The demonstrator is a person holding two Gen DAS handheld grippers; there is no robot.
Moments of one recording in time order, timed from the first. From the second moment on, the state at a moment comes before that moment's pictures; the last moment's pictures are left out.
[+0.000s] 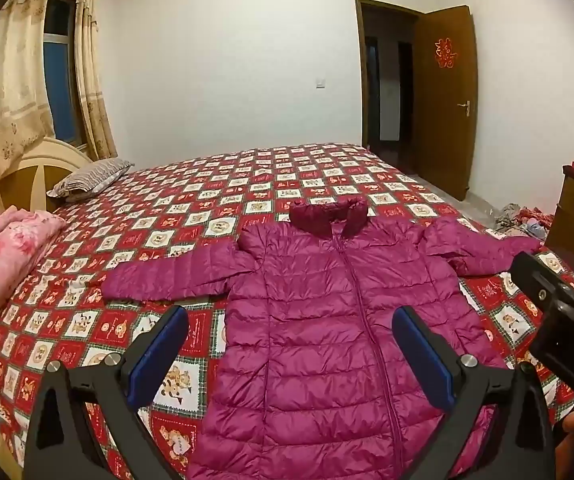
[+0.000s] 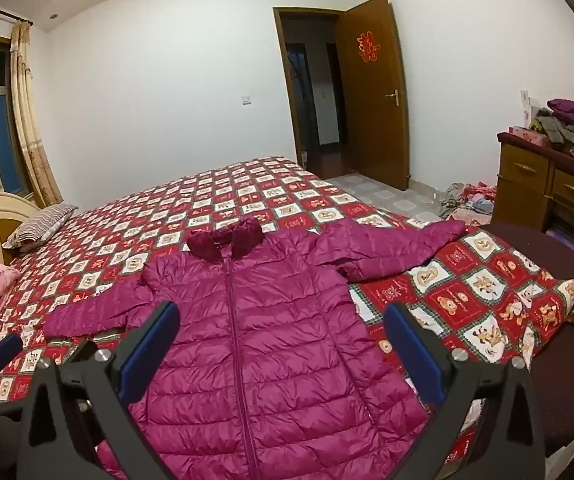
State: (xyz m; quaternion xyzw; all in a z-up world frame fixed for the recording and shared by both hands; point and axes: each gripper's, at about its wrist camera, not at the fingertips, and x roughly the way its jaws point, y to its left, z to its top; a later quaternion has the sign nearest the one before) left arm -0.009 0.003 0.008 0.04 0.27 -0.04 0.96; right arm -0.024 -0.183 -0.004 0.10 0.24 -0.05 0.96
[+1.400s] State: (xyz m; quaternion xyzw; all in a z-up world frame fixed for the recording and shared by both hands) left arm -0.011 0.003 0.007 0.04 0.27 -0.04 0.96; right arm -0.029 -0.182 0.000 0.10 0.23 -0.05 0.97
